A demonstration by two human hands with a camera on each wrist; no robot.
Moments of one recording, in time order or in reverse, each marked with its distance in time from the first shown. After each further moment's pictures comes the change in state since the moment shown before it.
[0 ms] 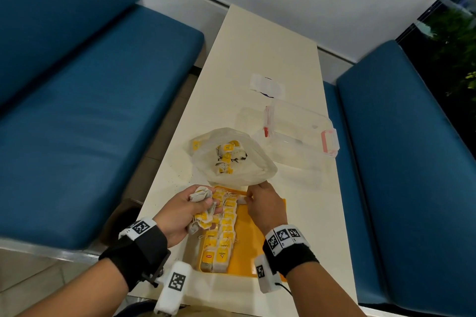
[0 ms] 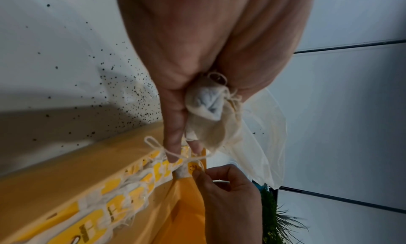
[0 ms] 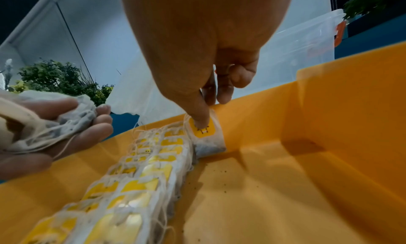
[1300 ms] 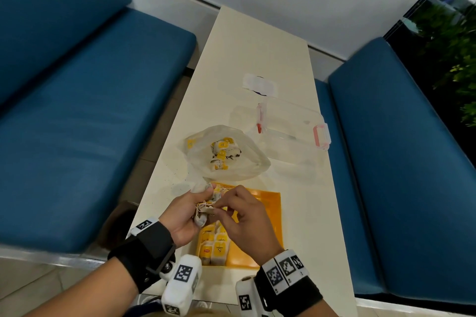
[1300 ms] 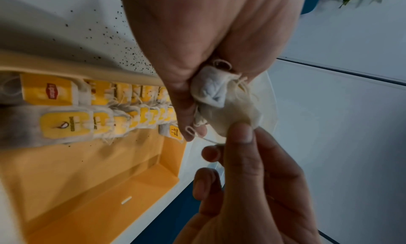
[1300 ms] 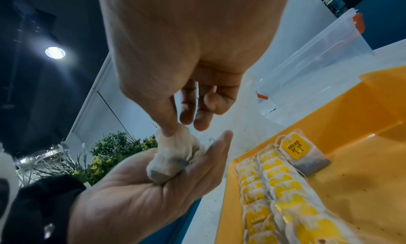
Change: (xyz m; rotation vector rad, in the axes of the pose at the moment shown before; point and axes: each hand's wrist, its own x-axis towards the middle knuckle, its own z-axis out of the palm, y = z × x) left_hand -0.011 0.002 0.026 -0.332 -0.054 -0.117; right_hand -0.068 -0.048 -0.023 0.706 0.219 -0.357
